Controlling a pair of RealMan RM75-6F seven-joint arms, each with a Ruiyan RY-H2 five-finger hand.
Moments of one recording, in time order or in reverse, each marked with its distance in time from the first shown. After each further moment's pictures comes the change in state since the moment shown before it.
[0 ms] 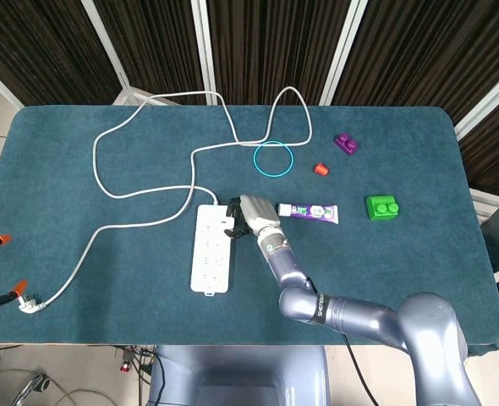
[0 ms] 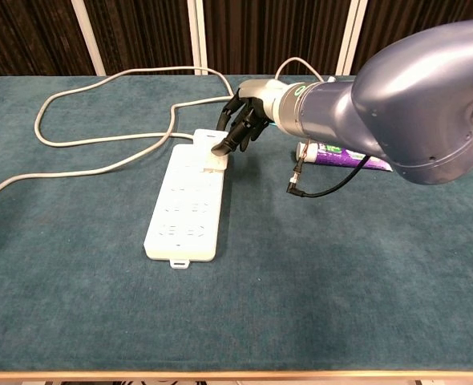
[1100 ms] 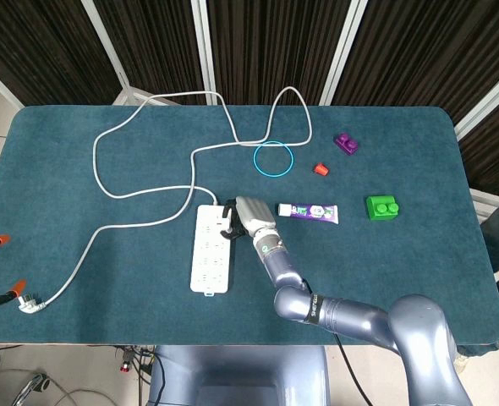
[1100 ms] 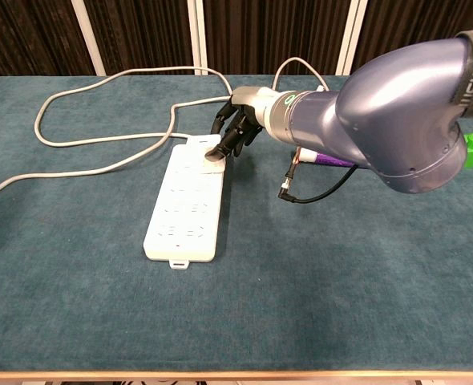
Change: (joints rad) left arm 0.000 0.003 -0.002 0.001 -0.004 -0.003 -0.008; right arm 0.012 -0.050 0.011 0.069 -0.015 -0.022 0.004
